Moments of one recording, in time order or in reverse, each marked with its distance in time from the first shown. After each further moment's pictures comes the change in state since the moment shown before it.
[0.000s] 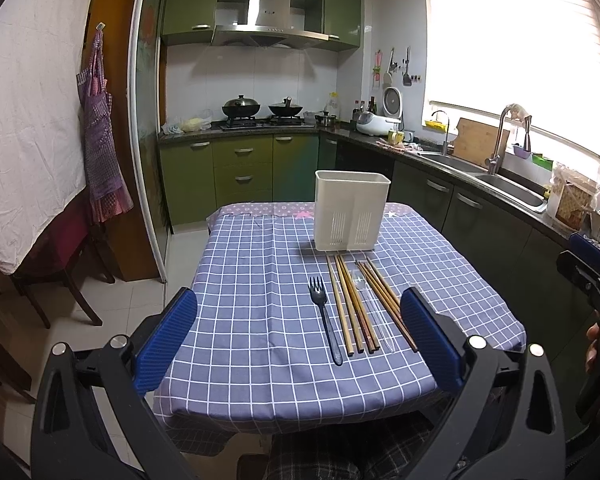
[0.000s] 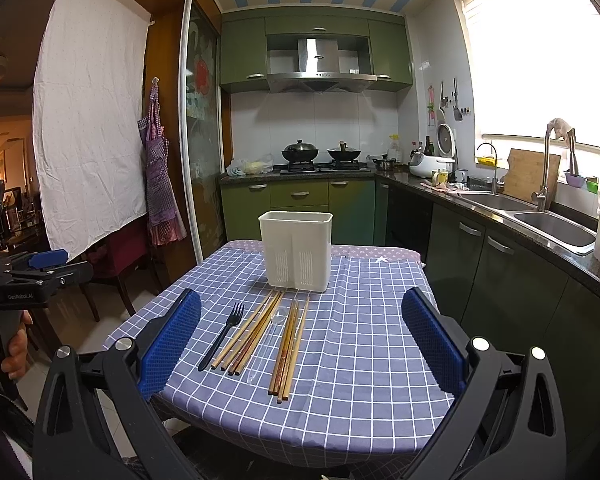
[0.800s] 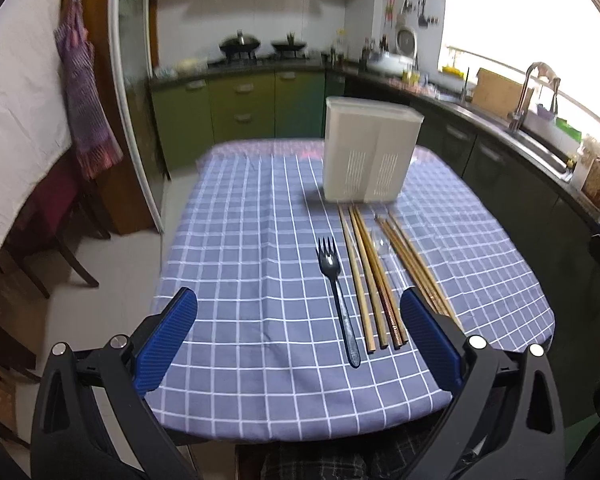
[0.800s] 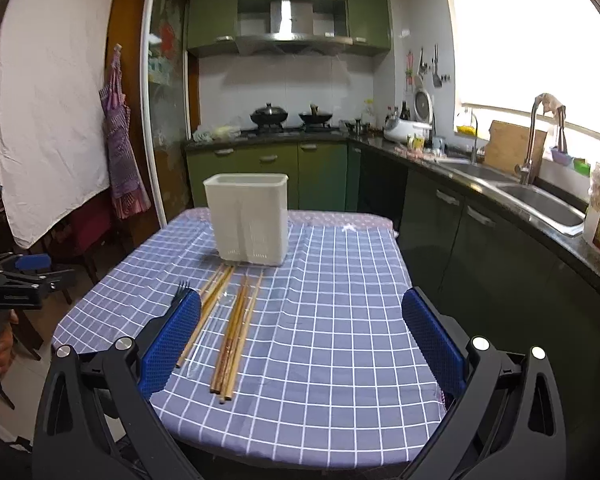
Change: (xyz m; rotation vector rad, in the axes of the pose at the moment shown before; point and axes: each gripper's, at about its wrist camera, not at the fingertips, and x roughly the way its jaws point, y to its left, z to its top) left arm 0.122 0.002 0.012 -0.006 0.280 0.008; right arm 0.087 -0.055 -0.002 0.030 0.178 -0.106
